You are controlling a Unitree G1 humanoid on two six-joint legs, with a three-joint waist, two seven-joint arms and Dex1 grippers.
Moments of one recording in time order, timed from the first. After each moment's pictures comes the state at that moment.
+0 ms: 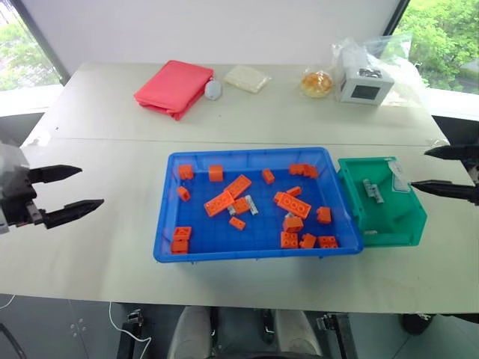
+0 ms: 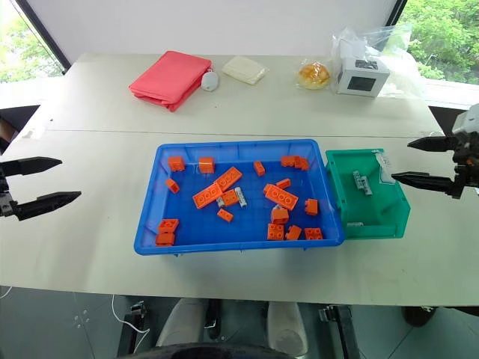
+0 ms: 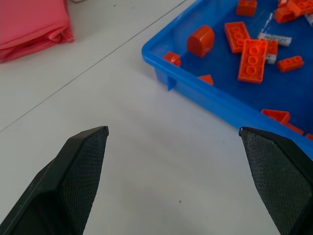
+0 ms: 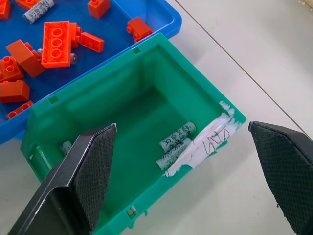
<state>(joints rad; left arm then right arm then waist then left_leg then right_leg) 0.07 1.10 0.66 -0.18 -0.61 0.54 -1.19 -0.41 -1.25 -0.26 0.39 0.38 0.29 1.43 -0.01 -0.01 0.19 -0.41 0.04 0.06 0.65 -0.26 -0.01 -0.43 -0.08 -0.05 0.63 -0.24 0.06</state>
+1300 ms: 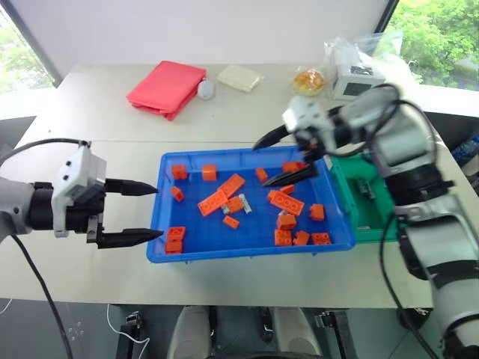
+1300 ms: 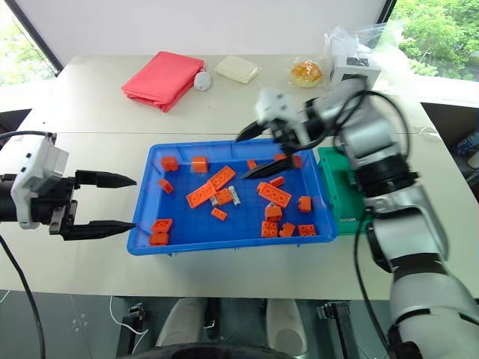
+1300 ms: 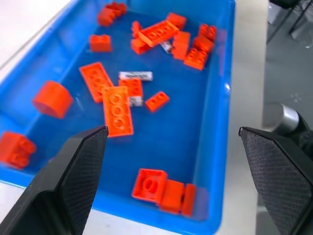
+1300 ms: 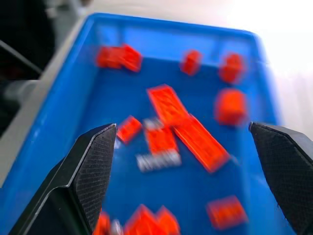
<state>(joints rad) -0.07 1.14 0.39 -0.44 -0.75 0.67 -1.28 -1.07 -0.56 0.37 0.29 0.20 0.34 1.54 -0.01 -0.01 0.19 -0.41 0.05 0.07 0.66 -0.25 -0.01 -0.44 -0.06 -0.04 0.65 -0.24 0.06</state>
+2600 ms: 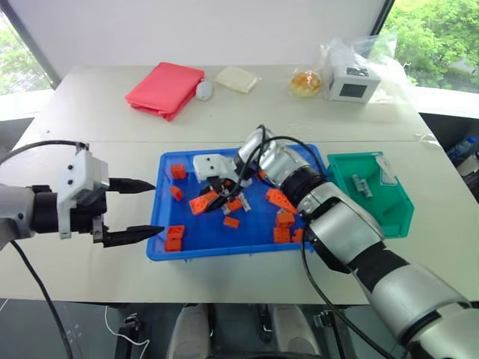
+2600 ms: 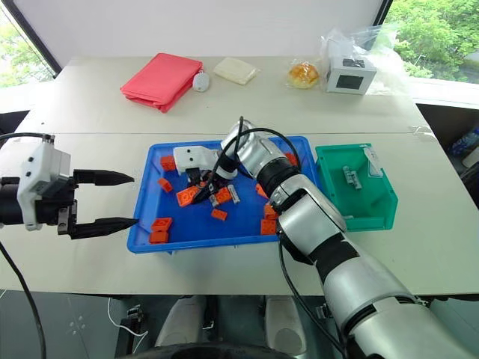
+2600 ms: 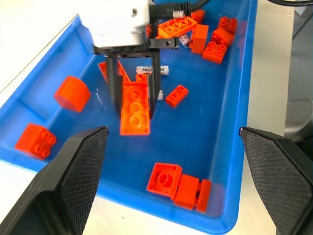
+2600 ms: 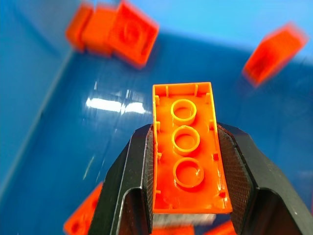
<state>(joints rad) -0.05 1.11 0.41 -0.48 -0.73 0.66 -1.17 -1.26 -0.01 0.48 1.00 -0.15 0.03 1.41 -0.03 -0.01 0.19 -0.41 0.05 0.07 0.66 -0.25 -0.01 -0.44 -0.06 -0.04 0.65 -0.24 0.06</state>
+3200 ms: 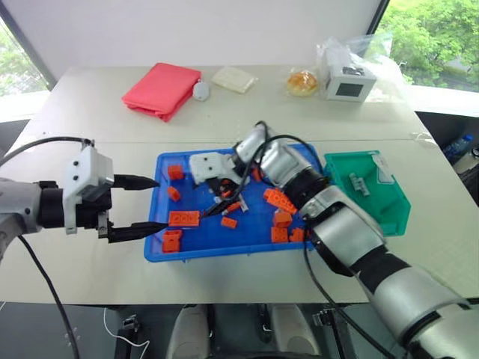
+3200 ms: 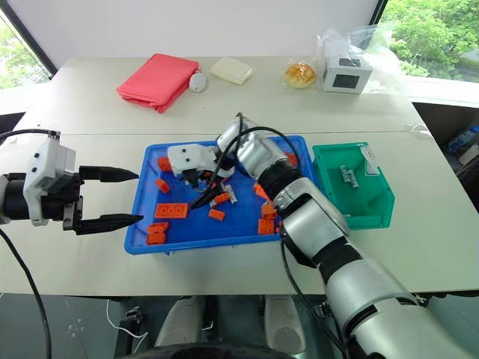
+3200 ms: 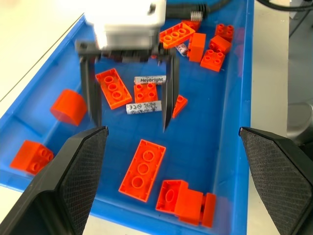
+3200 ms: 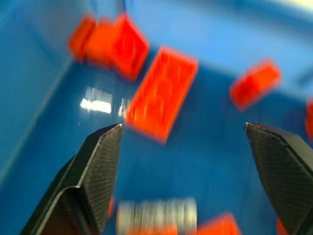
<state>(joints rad) -0.10 1.11 0.37 -0.45 -0.72 0.64 -1.17 -1.19 -0.12 0.49 0.86 -0.18 -0.03 1.44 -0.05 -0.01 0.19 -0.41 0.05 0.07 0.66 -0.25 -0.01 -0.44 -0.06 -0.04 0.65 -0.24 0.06</state>
